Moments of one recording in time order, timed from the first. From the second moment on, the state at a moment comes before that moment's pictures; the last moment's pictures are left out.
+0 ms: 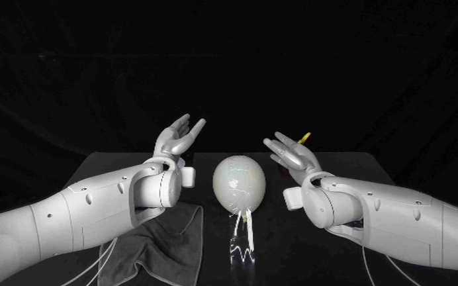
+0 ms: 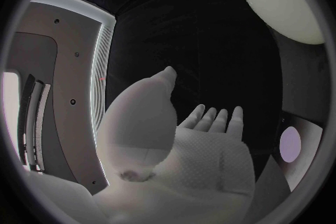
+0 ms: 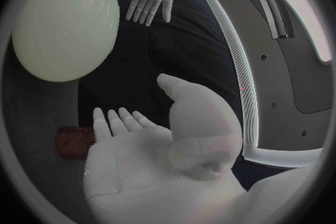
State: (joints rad) left arm 1.13 -0.66 -0.05 1.35 0.07 -0.61 0.53; left_hand 1.33 -0.11 0.26 0.28 0.04 0.18 0.14 0.10 0.05 0.16 0.18 0.02 0.02 0.15 0.20 0.02 0.05 0.06 0.18 0.27 0.04 0.03; right arm 1.12 -0.74 -0.13 1.48 0.01 -0.55 0.43; right_hand 1.06 -0.02 0.43 0.13 0.22 0.10 0.13 0.02 0.05 0.14 0.22 0.02 0.02 0.09 0.21 0.01 0.02 0.12 0.12 0.27 0.02 0.02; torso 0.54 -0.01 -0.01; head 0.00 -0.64
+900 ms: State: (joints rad) left arm 1.13 -0.75 -0.05 1.41 0.12 -0.50 0.55; left_hand 1.43 -0.08 0.31 0.27 0.05 0.66 0.18 0.35 0.17 0.82 0.23 0.15 0.07 0.76 0.20 0.24 0.20 0.10 0.66 0.29 0.27 0.13; right arm 1.14 -0.84 -0.16 1.54 -0.14 -0.51 0.44; right_hand 1.21 -0.04 0.53 0.02 0.26 0.47 0.16 0.15 0.16 0.65 0.25 0.09 0.06 0.56 0.23 0.15 0.10 0.13 0.36 0.29 0.14 0.08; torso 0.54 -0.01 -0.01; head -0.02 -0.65
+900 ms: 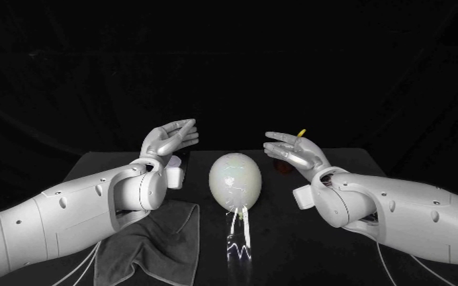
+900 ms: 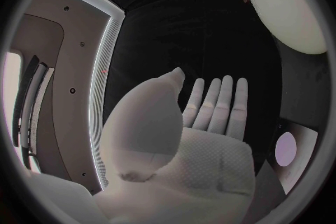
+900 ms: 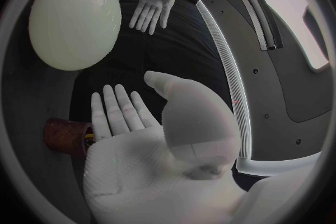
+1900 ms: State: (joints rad) left arm 1.13 -0.86 -0.06 1.54 0.12 -0.34 0.56; left_hand 1.45 -0.15 0.39 0.25 0.05 0.86 0.20 0.35 0.17 1.12 0.14 0.13 0.07 1.11 0.08 0.44 0.33 0.17 0.94 0.20 0.48 0.22; right arm 1.39 -1.01 -0.15 1.40 -0.69 -0.39 0.25; right_hand 1.32 -0.12 0.51 -0.19 0.23 0.95 0.19 0.23 0.20 1.20 0.11 0.07 0.07 1.46 0.01 0.84 0.63 0.17 1.01 0.11 1.05 0.66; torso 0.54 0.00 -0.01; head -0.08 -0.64
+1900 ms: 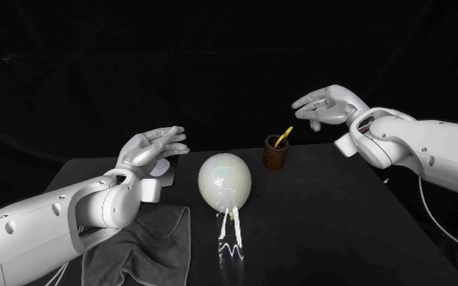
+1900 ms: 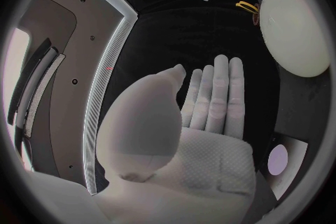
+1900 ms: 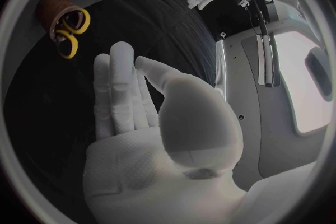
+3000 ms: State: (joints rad) left arm 1.13 -0.88 -0.06 1.58 0.12 -0.31 0.56; left_hand 1.45 -0.15 0.40 0.25 0.05 0.86 0.20 0.35 0.17 1.12 0.14 0.12 0.07 1.12 0.08 0.45 0.34 0.17 0.95 0.19 0.49 0.23; right arm 1.38 -0.83 -0.17 1.15 -1.54 -0.35 0.11; right_hand 1.36 -0.16 0.46 -0.16 0.13 0.90 0.17 0.16 0.20 0.93 0.14 0.07 0.07 1.46 0.05 1.30 1.07 0.13 1.14 0.14 1.17 0.88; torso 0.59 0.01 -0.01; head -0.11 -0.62
